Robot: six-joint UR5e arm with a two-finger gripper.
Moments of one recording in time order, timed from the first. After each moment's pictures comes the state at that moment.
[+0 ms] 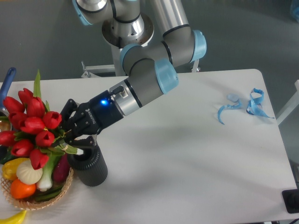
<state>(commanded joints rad) 2.39 -1.92 -1.73 -0.68 0.25 1.11</state>
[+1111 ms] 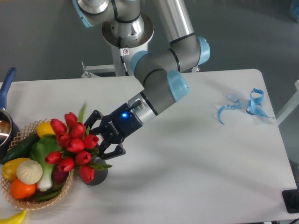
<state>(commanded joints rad) 2.48 -1.94 -1.86 -0.68 0.32 1.23</state>
